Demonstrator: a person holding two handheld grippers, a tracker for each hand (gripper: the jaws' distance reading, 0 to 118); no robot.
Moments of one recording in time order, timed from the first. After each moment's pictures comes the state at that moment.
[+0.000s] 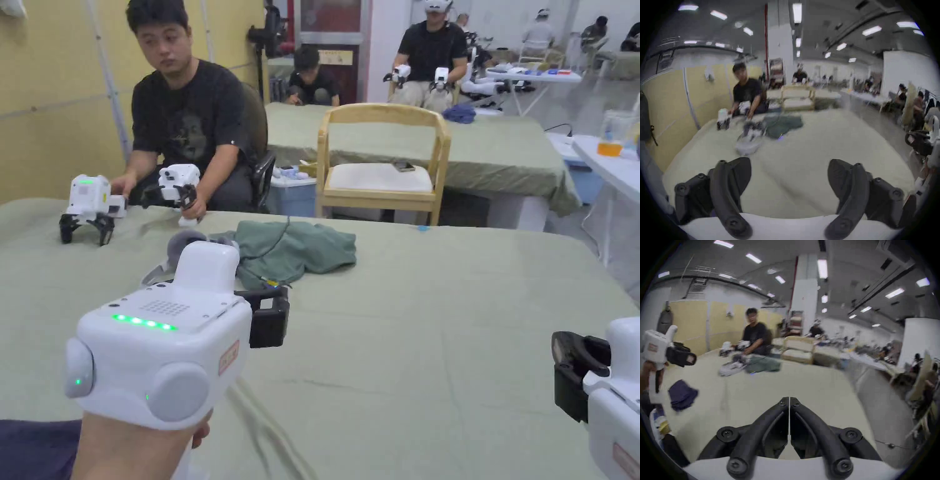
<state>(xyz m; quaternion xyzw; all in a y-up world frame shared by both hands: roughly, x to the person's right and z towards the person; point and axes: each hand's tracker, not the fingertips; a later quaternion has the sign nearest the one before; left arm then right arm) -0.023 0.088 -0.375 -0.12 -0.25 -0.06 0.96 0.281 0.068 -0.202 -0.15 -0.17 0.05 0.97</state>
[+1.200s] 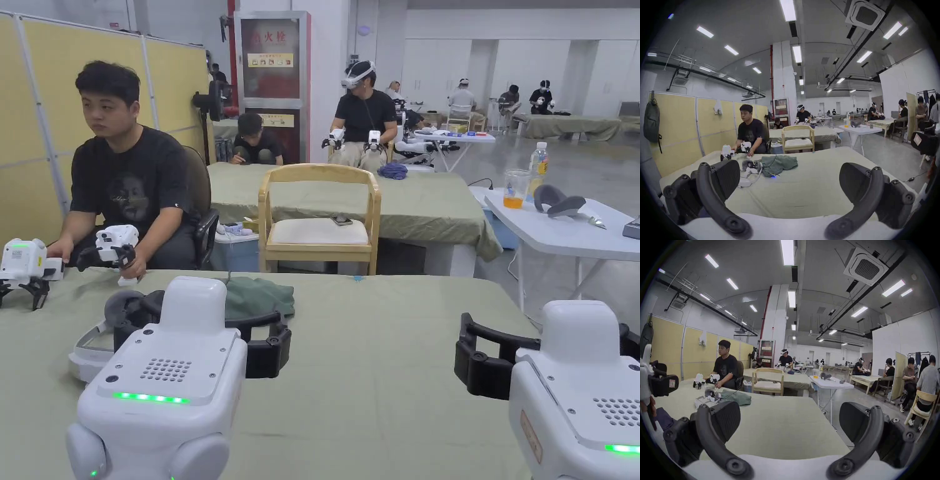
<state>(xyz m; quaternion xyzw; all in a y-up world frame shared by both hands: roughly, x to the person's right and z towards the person) 0.014 0.104 -0.320 -0.01 -0.23 -0.05 0.97 0.278 0.104 -0.176 -0.01 -0.26 0.04 0.97</state>
